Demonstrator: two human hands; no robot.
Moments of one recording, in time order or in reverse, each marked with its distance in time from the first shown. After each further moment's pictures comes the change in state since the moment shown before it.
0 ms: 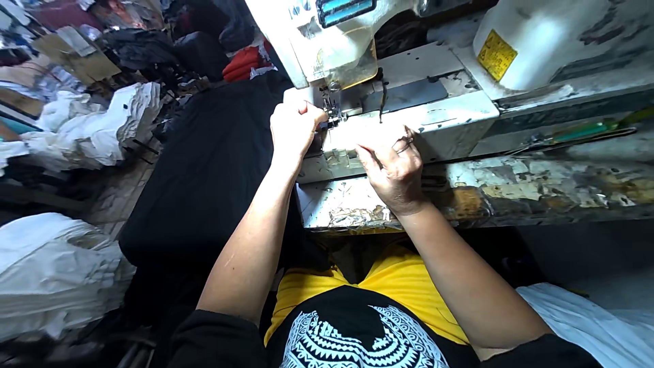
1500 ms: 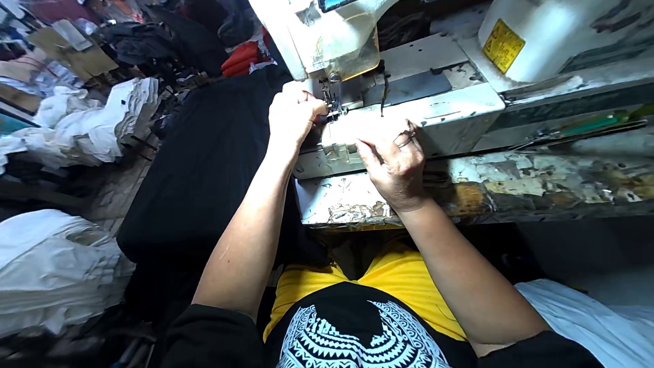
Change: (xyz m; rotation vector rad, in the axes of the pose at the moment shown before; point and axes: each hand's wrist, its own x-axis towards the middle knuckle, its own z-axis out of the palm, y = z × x) left_hand 0.006 0.005 -0.004 0.028 -0.079 -0.022; right_hand 0.001 -0.002 -0.001 -0.012 0.008 0.010
